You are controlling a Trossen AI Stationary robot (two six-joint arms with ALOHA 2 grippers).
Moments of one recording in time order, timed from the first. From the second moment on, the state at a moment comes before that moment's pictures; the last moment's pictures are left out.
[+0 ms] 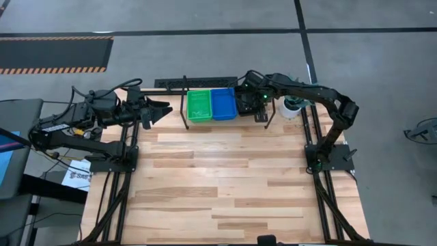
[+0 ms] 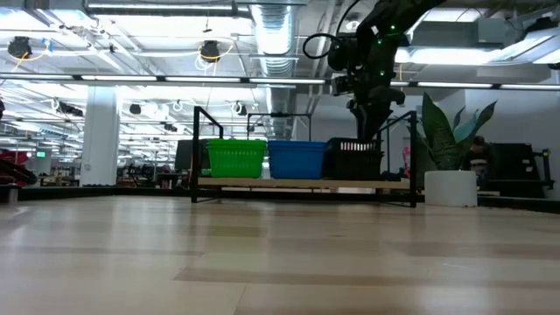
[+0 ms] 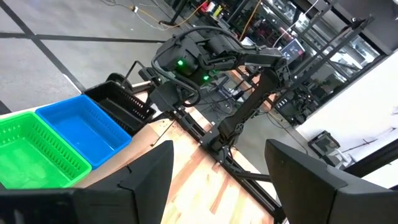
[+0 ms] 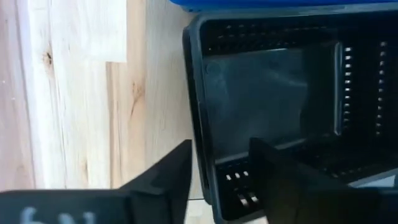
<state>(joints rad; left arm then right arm) 0.07 0.80 1.17 -0.53 -0.24 -0.73 -0.56 1.71 1.42 -0.98 0.03 -0.63</state>
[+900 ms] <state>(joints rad) 0.07 0.81 1.16 -0.46 -0.42 -0.71 -0.55 1.05 1.52 -0.99 0.04 -0.11</state>
